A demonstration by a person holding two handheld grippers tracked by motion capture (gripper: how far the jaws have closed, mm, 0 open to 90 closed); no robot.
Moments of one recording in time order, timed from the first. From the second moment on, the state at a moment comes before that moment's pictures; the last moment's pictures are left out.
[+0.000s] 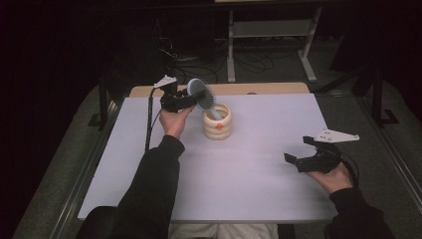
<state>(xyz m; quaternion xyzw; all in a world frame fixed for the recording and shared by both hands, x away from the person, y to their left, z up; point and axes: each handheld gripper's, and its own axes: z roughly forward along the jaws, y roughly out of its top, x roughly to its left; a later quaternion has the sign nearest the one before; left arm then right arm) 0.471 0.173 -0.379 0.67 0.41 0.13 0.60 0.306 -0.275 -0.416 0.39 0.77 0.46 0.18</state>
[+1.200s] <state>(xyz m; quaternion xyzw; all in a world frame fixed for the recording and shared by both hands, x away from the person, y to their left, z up) 0.435 0.241 -0.368 0.71 0.35 0.14 0.59 0.305 -0.274 -0.417 0.39 0.78 0.46 0.18</state>
